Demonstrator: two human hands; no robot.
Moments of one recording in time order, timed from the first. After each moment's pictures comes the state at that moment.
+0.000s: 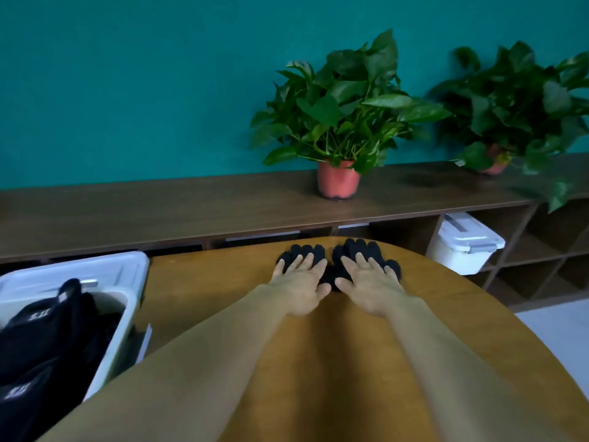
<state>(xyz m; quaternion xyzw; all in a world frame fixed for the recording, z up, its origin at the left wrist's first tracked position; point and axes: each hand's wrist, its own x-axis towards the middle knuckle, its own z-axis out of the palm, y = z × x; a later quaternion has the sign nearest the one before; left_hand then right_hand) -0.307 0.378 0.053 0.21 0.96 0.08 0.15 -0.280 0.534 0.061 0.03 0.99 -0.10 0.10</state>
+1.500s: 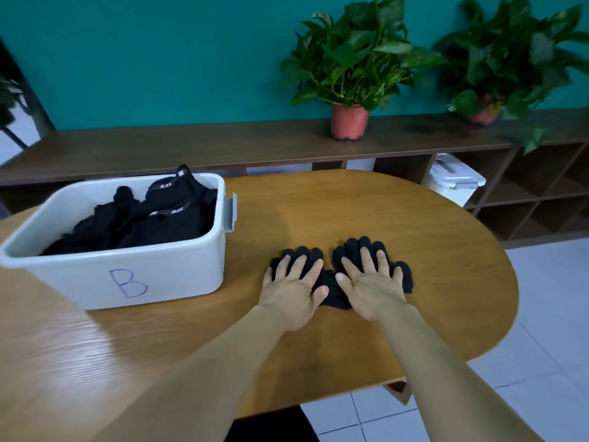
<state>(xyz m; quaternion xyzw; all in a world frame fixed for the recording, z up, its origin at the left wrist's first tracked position) -0.068 0.298 -0.002 0.17 0.97 0.08 0.14 -0.059 0.470 0.007 0.06 0.99 -0.04 0.14</state>
